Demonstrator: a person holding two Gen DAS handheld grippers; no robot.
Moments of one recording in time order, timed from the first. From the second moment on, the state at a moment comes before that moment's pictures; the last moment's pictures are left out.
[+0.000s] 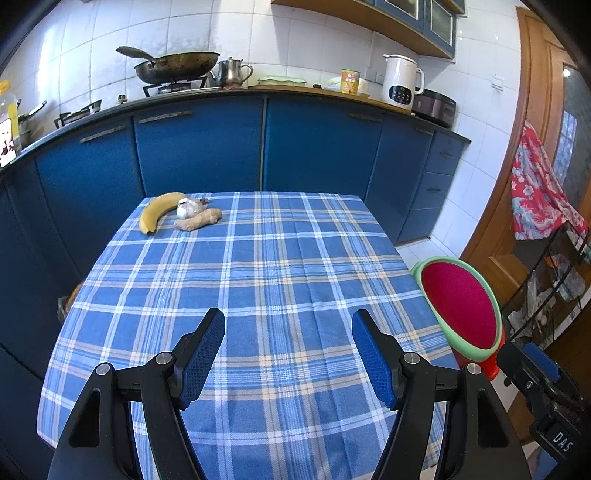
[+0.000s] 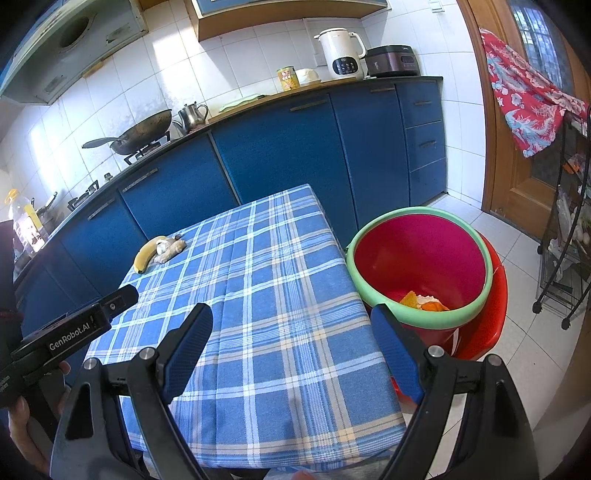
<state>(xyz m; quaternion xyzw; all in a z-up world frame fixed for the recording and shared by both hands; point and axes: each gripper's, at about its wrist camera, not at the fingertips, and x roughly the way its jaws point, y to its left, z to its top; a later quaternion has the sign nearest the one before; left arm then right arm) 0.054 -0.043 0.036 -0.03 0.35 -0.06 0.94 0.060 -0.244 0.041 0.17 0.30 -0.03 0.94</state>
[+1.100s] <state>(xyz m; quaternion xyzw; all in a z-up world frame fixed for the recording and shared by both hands) 0.054 -0.041 0.035 -0.03 0.35 -0.06 0.93 0.060 -0.240 0.040 0.17 0.30 -0.03 0.94</state>
